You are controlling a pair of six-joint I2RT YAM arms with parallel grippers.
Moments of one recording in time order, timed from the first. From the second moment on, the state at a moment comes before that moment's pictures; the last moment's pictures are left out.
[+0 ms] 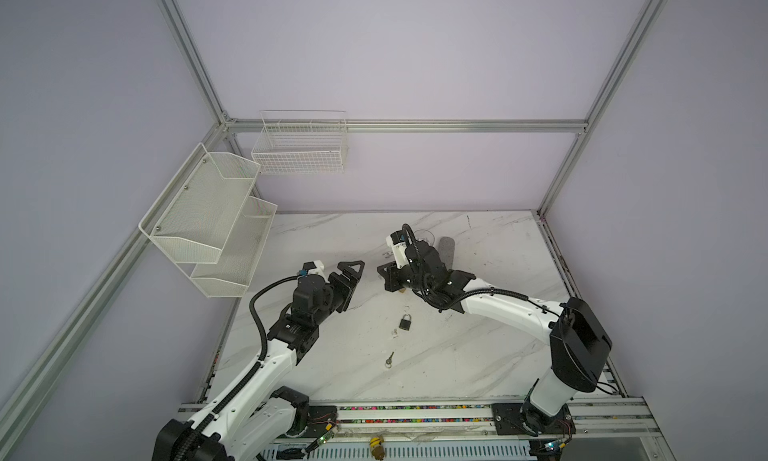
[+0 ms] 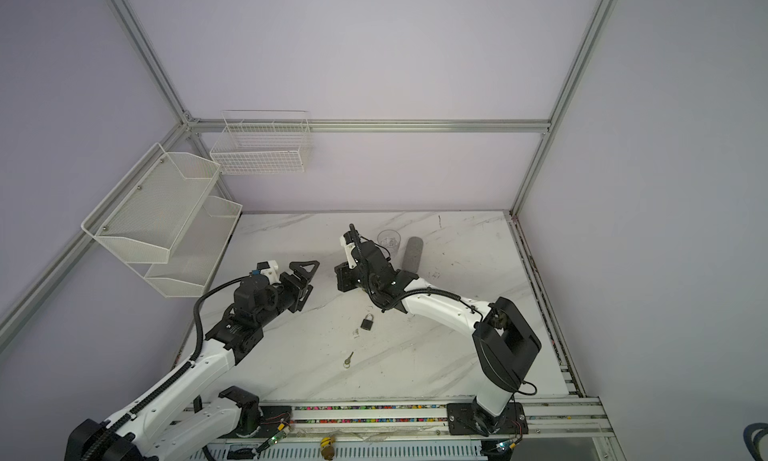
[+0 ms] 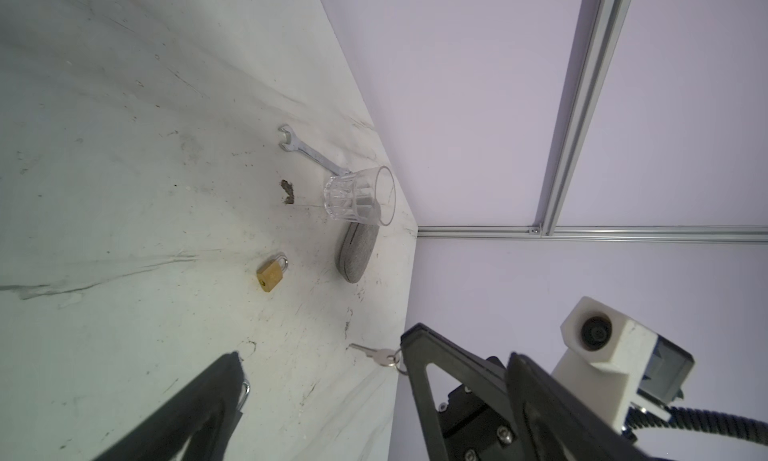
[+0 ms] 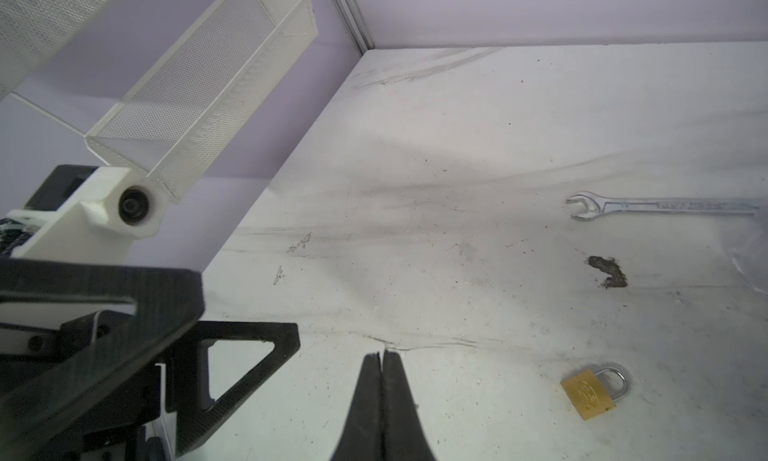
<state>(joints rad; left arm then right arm) -0.36 0.94 0.58 0.06 0.14 -1.35 0.88 1.68 1.24 -0.01 -0.09 0.47</state>
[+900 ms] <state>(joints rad) -0.43 0.95 0.58 0.20 0.10 -1.60 0.95 1.68 1.25 0.18 -0.17 0.52</state>
